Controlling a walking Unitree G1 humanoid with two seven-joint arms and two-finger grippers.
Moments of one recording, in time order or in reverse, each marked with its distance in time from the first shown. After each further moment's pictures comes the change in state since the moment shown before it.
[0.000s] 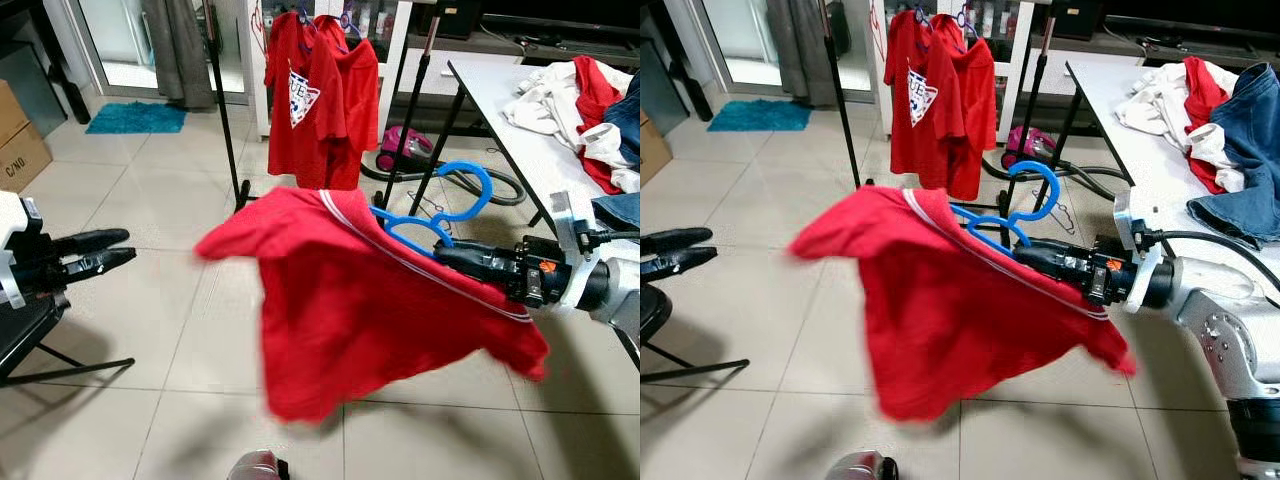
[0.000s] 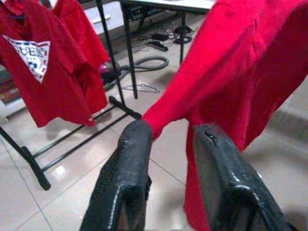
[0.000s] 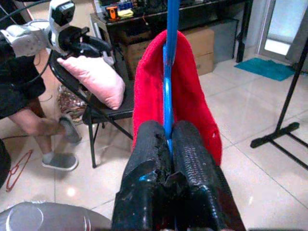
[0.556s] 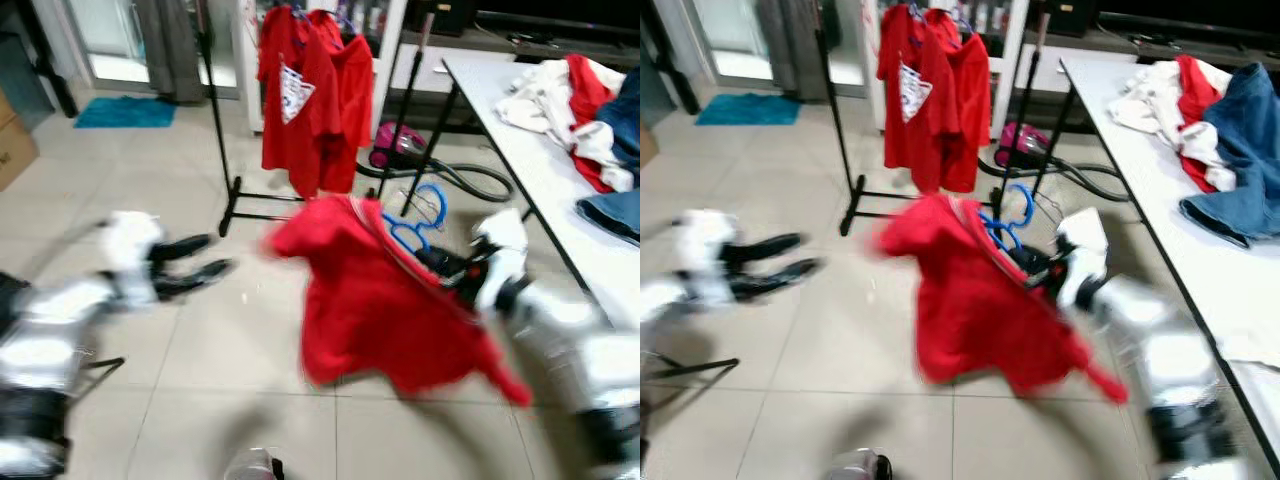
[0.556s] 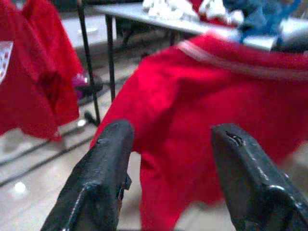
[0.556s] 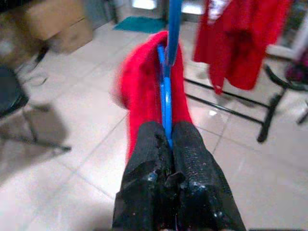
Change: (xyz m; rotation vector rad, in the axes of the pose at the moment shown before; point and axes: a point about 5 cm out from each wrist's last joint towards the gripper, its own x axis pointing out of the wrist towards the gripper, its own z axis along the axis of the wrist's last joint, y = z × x) left arm 0.115 -0.072 -0.008 -0.117 -0.136 0.016; right arm 0.056 -0.014 -0.070 0.133 0.091 -0.588
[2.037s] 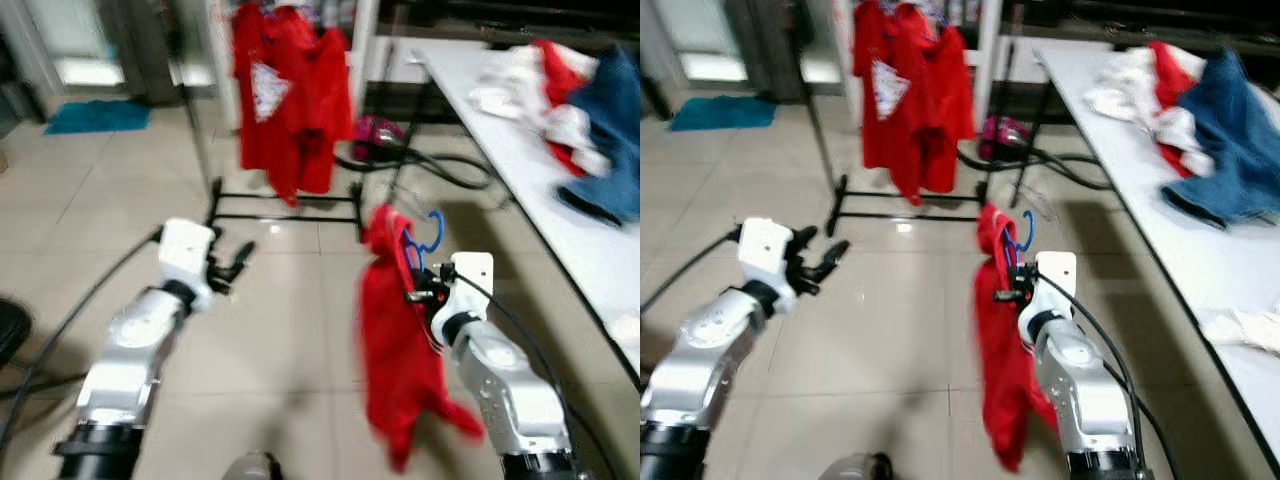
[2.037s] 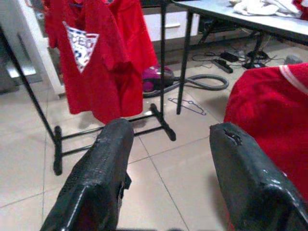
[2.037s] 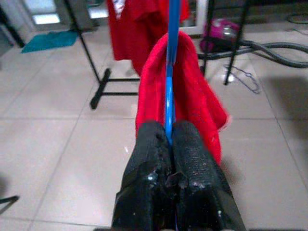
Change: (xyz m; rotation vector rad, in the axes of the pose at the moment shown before) left arm 0.031 -0.030 -0.011 -0.005 0.034 0.432; right arm 0.014 0.028 -0.038 0.122 -0.026 -0.369
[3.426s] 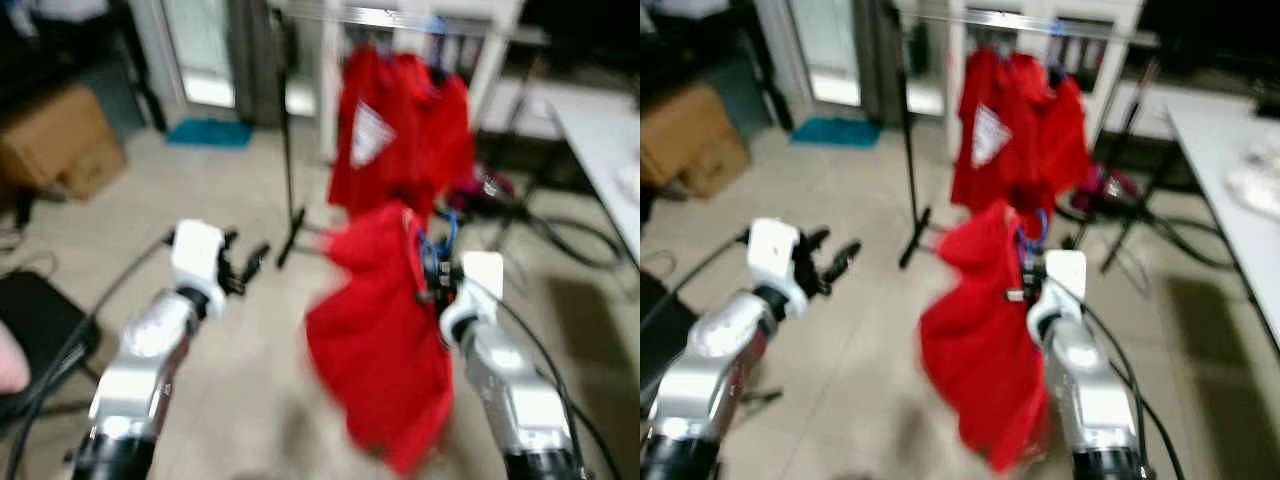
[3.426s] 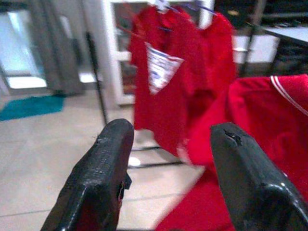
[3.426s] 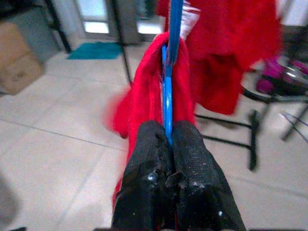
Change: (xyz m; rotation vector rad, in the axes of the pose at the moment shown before) left arm -0.004 -0.008 0.006 -0.049 -0.041 0.000; right arm 0.004 -0.004 0.000 -0.032 -0.033 -0.030
